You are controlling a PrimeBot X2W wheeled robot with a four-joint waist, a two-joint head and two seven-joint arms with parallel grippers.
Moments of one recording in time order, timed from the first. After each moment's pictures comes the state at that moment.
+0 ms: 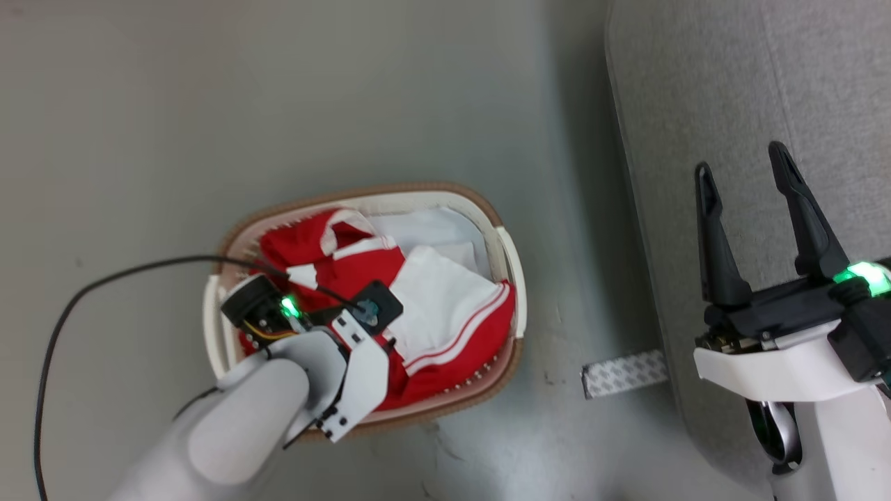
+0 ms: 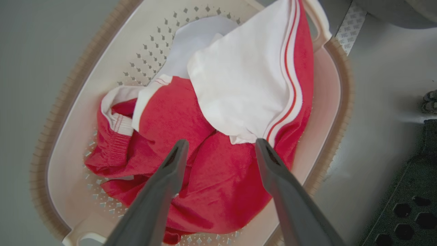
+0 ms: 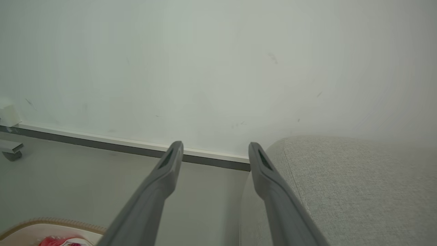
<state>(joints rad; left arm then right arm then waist) -0.72 0.34 -0.82 0.50 -0.17 -0.13 0.32 -0.39 -0.06 0.11 -0.01 0.11 0.13 -0.26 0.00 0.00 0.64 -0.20</state>
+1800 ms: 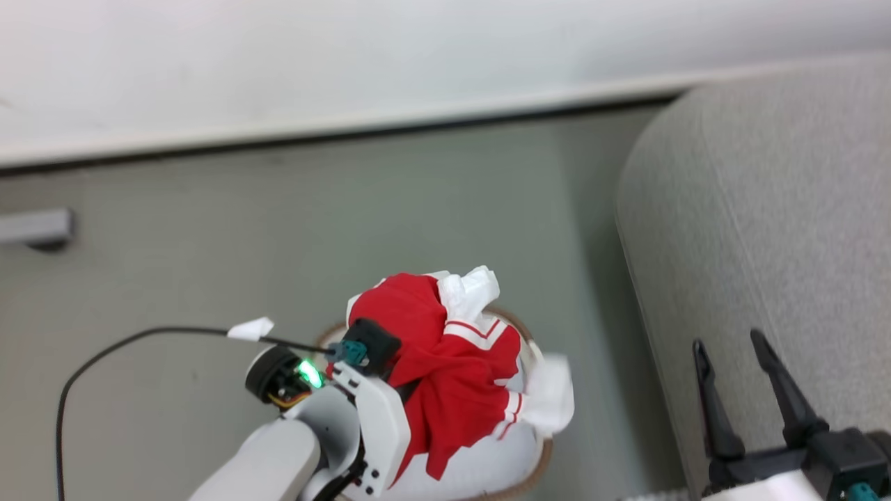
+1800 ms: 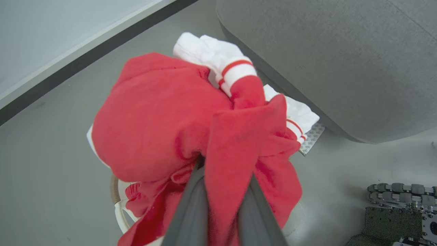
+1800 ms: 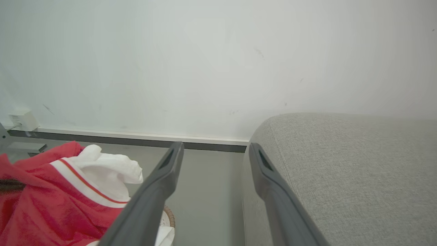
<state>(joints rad) -0.56 0.32 -0.79 0.37 -0.43 -0.06 0.25 -0.08 -0.05 0.05 0.10 0.11 0.13 -0.26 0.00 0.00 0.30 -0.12</state>
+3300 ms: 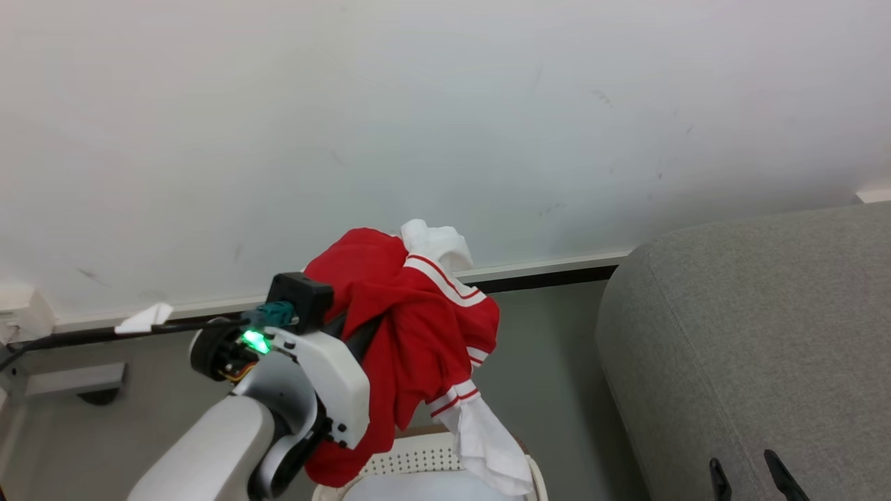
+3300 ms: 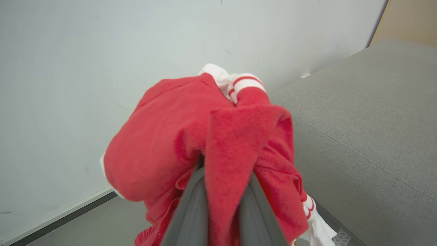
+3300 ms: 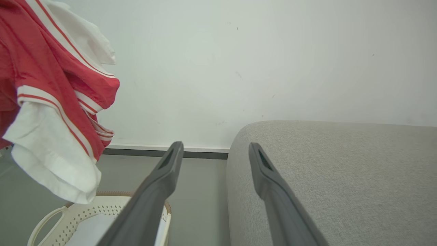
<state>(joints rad) -0.51 0.39 -0.64 0.16 -0.53 0.09 0.21 0.17 -0.07 0.03 0.13 0.11 0.13 -0.26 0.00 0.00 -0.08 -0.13</state>
